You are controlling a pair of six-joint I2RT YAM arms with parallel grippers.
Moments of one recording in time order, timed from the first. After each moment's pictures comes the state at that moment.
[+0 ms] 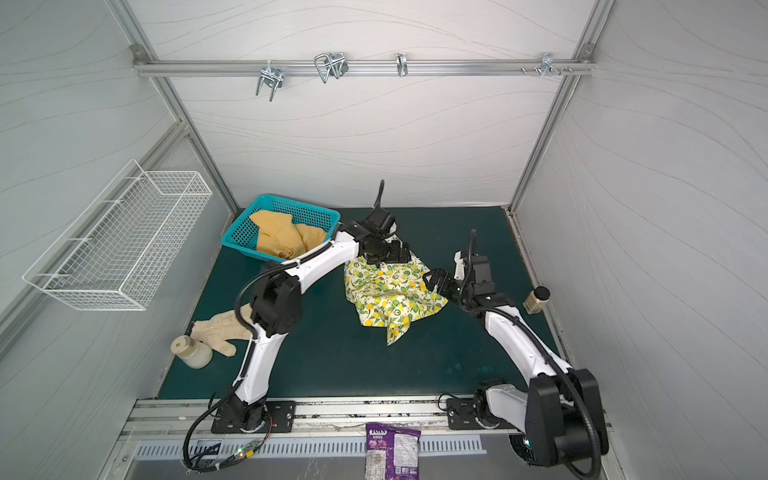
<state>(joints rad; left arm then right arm) -0.64 2.12 1.92 -0.75 0.14 -0.51 0.22 1.19 0.67 -0.22 -0.37 0.58</state>
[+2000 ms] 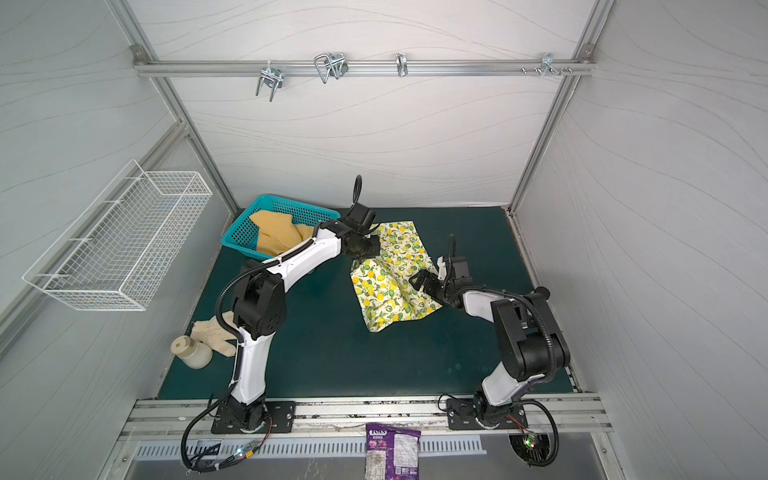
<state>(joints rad) -0.57 2.16 1.94 -0.79 0.00 -0.47 0.30 1.59 0.64 0.15 -0.43 0.69</state>
